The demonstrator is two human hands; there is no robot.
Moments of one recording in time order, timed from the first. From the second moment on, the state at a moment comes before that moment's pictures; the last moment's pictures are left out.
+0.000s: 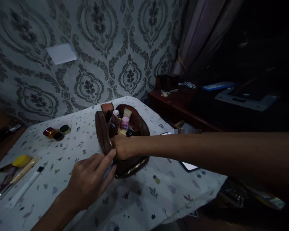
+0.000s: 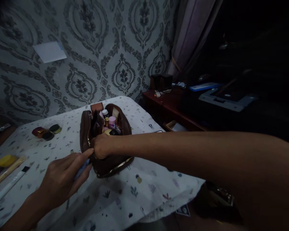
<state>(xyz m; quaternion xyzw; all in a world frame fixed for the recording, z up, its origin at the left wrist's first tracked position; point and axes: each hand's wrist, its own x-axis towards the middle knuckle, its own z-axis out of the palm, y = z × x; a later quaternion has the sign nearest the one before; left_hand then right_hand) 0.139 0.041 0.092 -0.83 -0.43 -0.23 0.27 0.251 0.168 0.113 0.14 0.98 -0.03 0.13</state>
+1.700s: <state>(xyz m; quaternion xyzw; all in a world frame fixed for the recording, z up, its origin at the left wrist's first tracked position) 0.127 0.042 0.089 -0.85 -0.43 -0.24 0.18 0.348 0.157 0.149 0.15 0.95 -0.29 0.00</state>
